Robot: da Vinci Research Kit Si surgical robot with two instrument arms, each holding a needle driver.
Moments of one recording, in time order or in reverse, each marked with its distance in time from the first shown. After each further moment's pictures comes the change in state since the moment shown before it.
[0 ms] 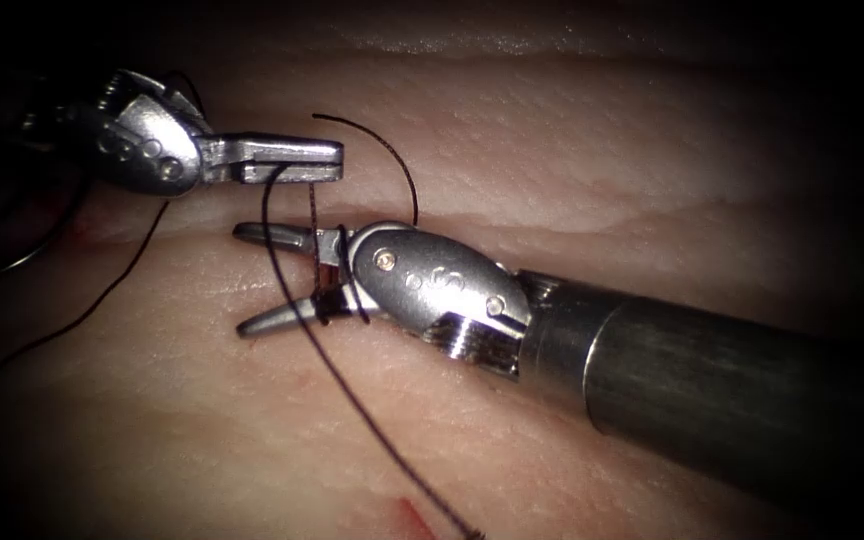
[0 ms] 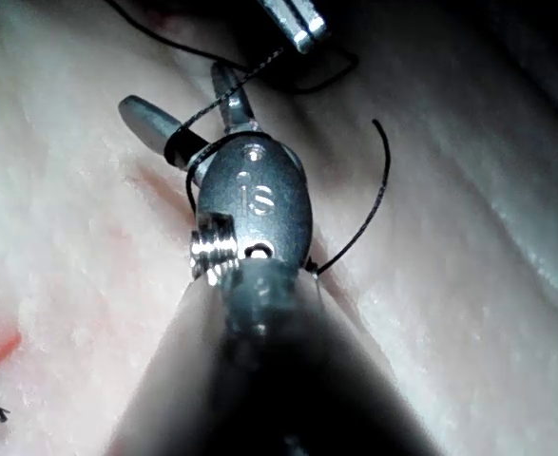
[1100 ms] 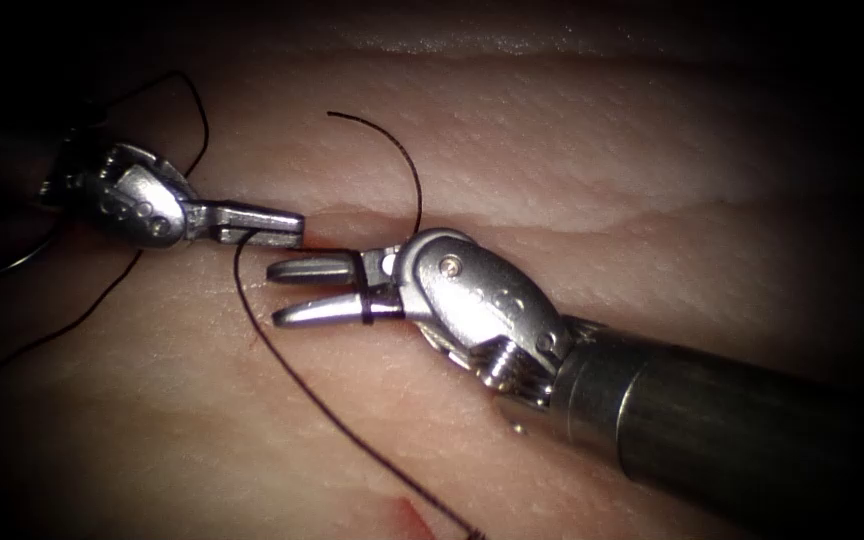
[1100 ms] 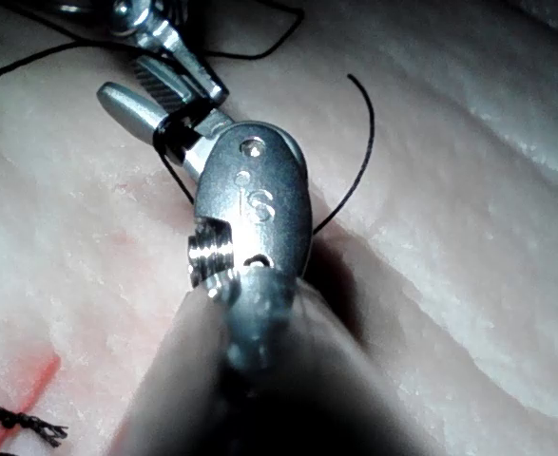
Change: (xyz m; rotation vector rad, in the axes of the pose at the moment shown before) right arm 0.001 0.000 -0.004 -0.074 0.292 0.047; left arm -0.007 0.007 -0.002 -0.016 -0.081 -0.038
